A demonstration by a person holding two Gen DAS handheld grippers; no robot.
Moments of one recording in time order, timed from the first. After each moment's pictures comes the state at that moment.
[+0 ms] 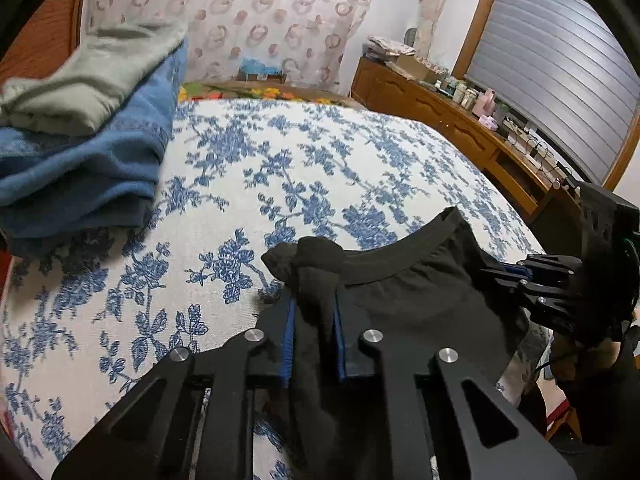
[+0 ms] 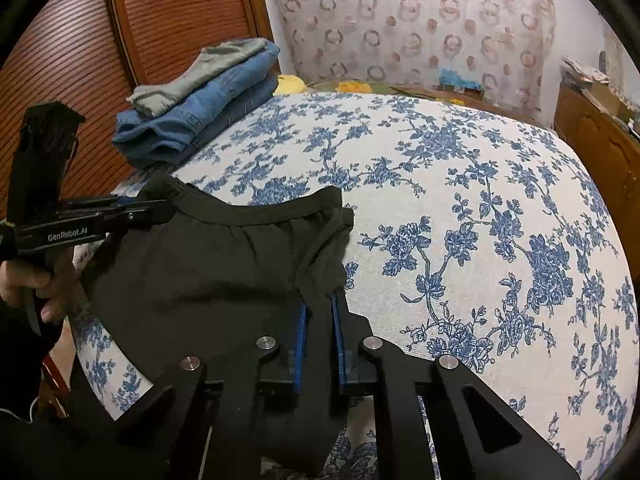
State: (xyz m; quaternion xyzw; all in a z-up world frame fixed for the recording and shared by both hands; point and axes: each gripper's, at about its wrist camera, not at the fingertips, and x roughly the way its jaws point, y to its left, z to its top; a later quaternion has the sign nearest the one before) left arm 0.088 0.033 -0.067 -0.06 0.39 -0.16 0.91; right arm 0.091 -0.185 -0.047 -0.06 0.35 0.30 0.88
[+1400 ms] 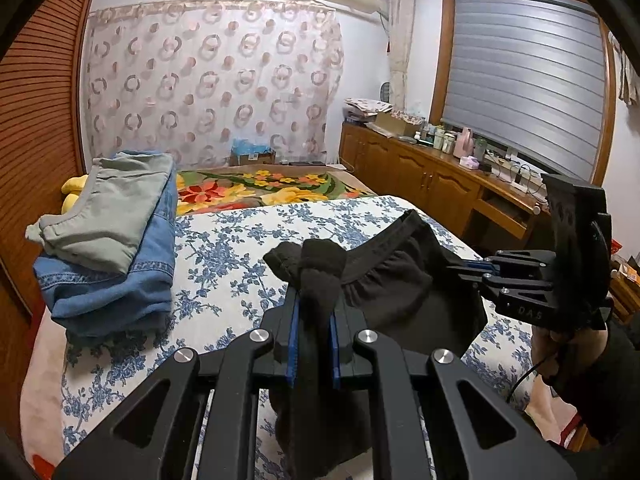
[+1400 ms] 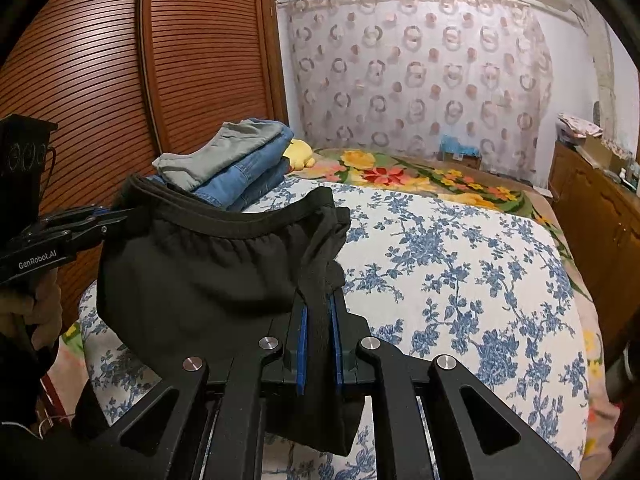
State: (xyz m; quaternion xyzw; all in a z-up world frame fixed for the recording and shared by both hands) left arm 0.055 0.014 0.010 -0.02 0.26 -0.16 0.95; right arm 0.073 -0.198 0.009 -0.07 0.24 0.32 0.91
